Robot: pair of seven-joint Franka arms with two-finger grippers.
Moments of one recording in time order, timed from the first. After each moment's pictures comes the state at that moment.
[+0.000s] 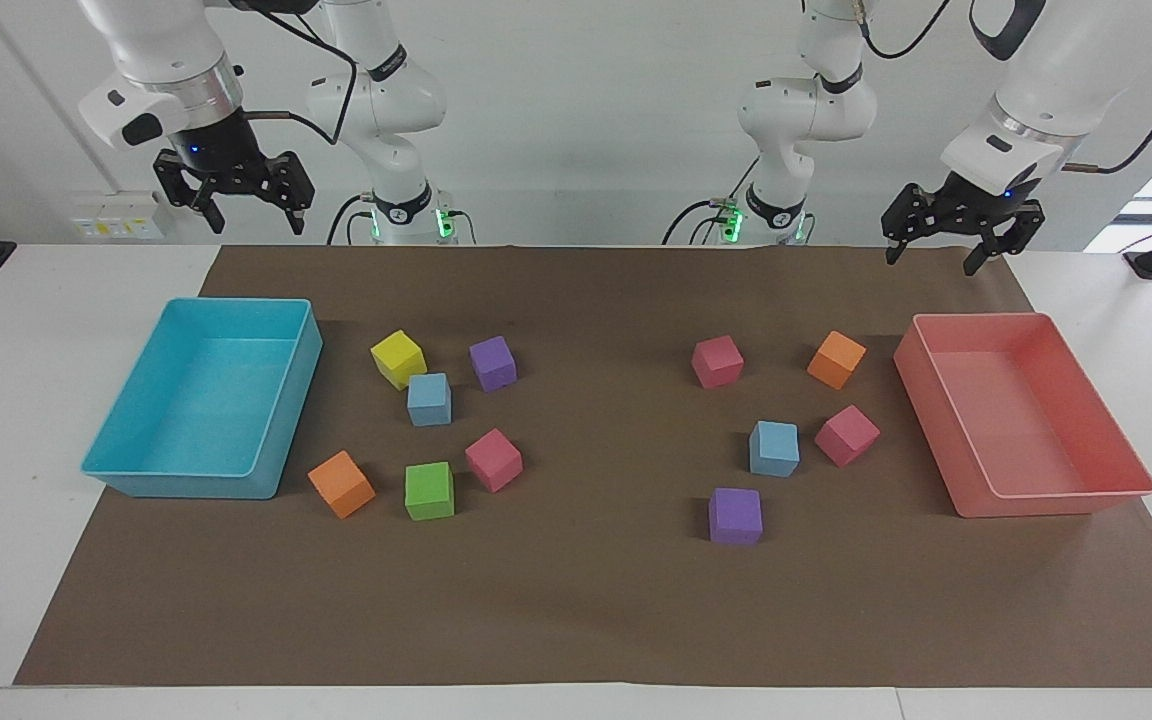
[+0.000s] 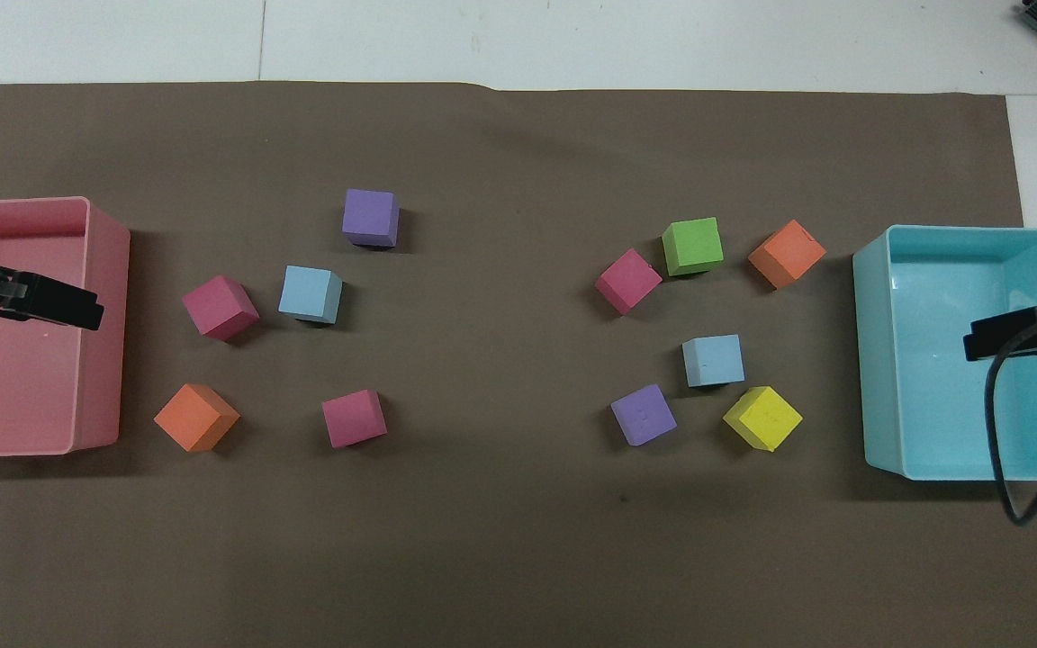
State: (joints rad) left arm -0.12 -0.01 0.03 -1.54 -0.02 1.50 0.14; right arm 0.10 -0.09 -0.10 -1.60 -0.05 1.46 -0.01
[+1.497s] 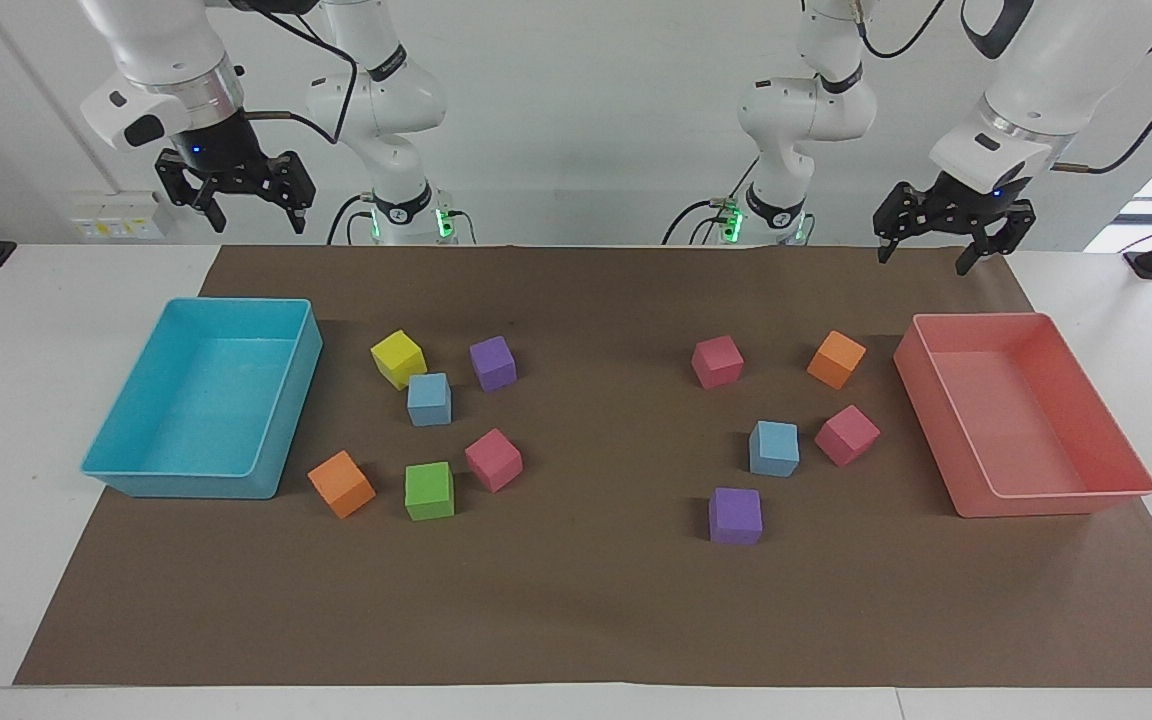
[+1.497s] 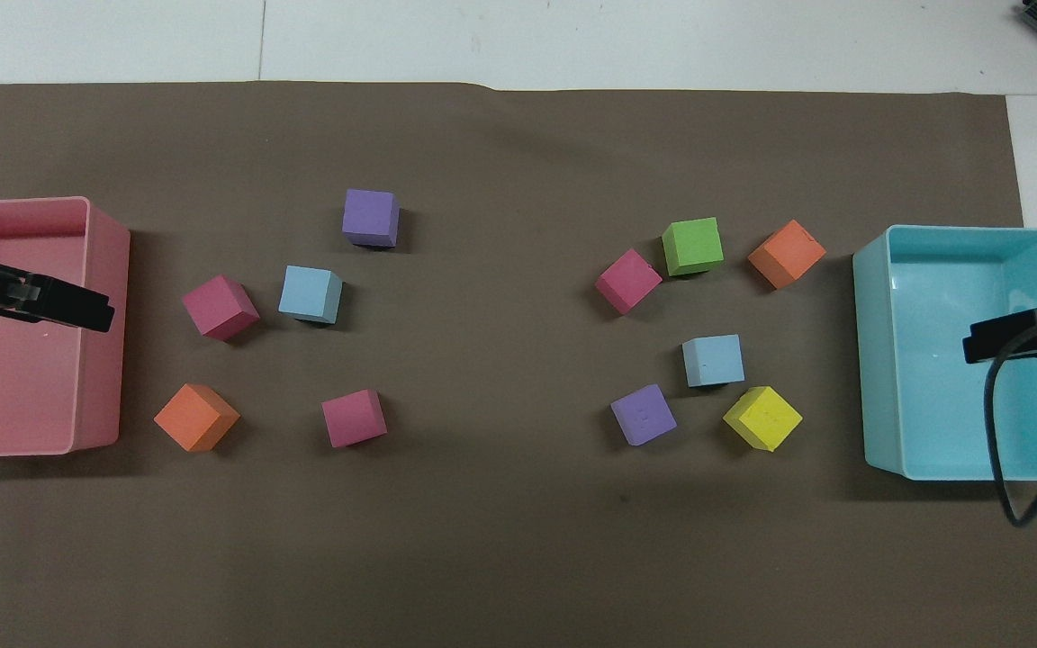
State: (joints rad) left arm -0.13 -0.01 0.01 -1.54 -0.02 1.50 0.14; right arm 0.10 -0.10 -0.10 -1.60 -0.05 1.46 -0.01
